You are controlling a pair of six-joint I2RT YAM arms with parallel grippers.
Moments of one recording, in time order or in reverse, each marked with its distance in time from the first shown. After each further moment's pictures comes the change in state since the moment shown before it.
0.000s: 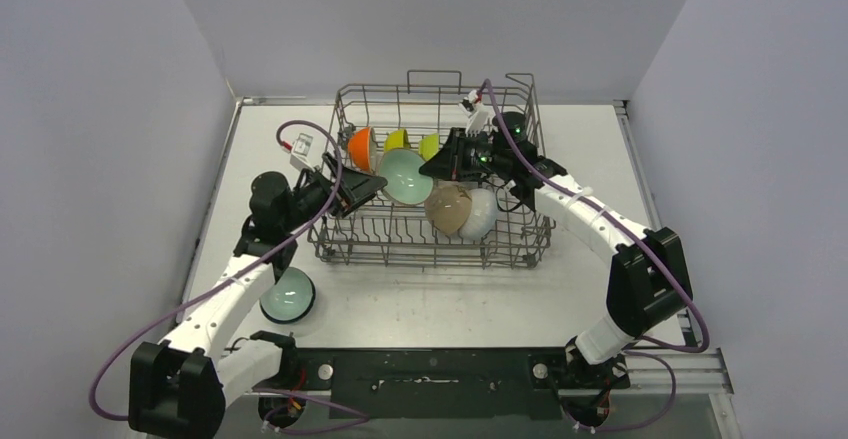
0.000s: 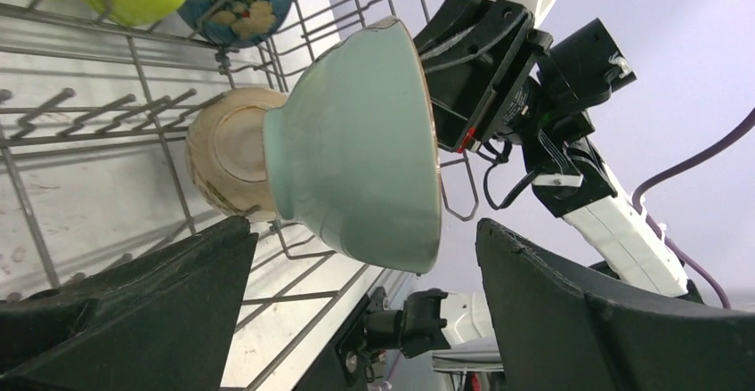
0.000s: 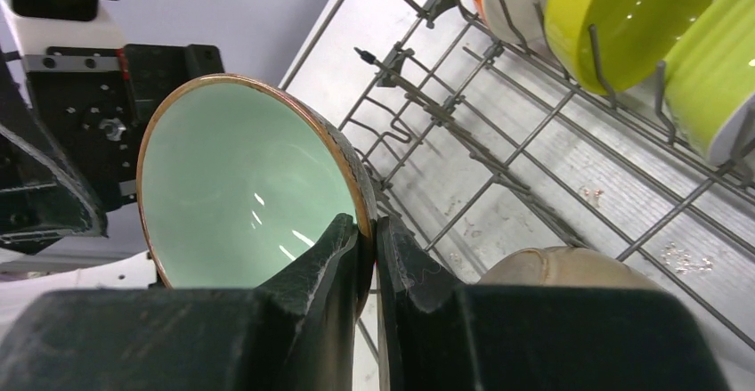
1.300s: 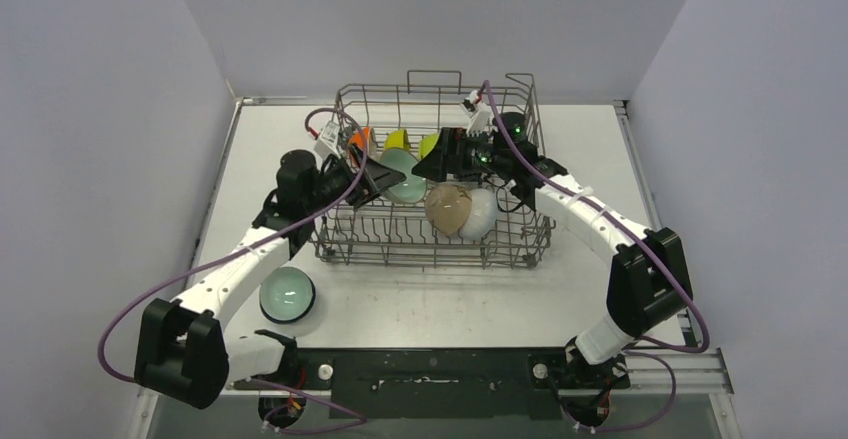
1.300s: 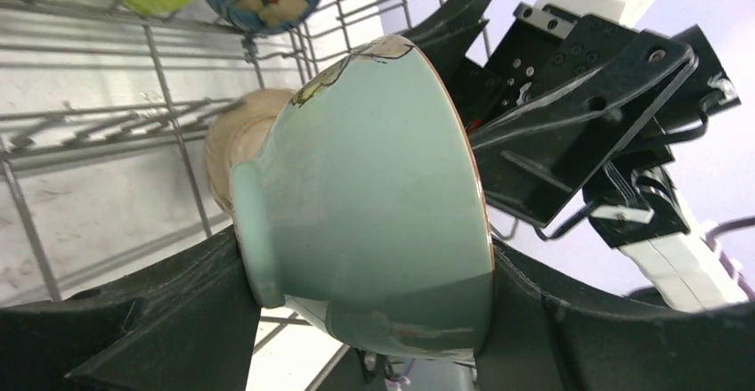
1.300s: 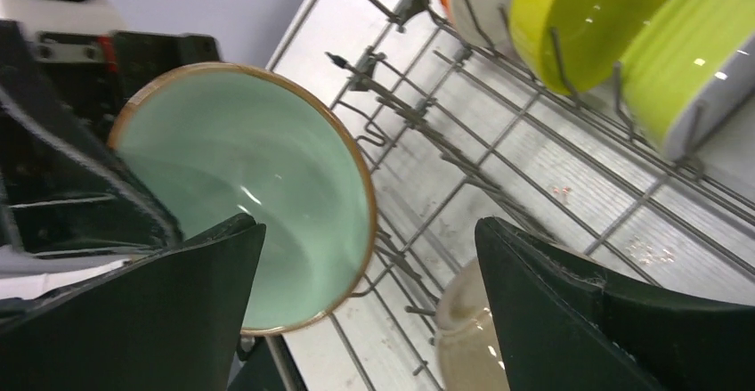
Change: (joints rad) left arm -0.114 0.176 0.109 -0.043 -0.071 0.042; right arm 0.004 0.000 0.002 0.000 0.022 -0.017
